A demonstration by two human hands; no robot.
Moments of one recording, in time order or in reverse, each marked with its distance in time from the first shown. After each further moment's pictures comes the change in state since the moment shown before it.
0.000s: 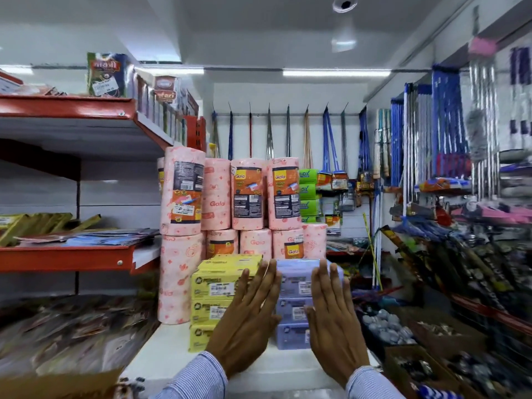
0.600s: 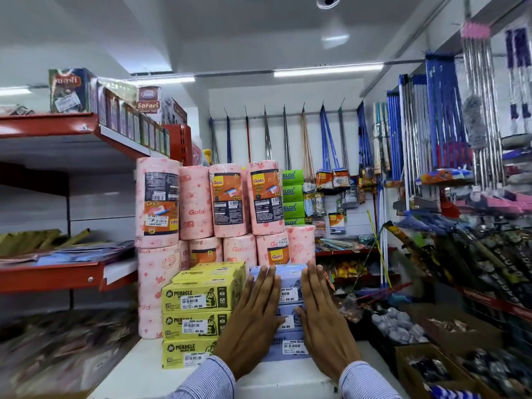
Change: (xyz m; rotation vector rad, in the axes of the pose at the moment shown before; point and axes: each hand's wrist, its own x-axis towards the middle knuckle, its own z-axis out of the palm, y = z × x) left_hand 0.042 0.036 0.034 0.064 -0.048 -0.017; right_hand 0.009 0.053 0.016 0.182 -0.020 -0.023
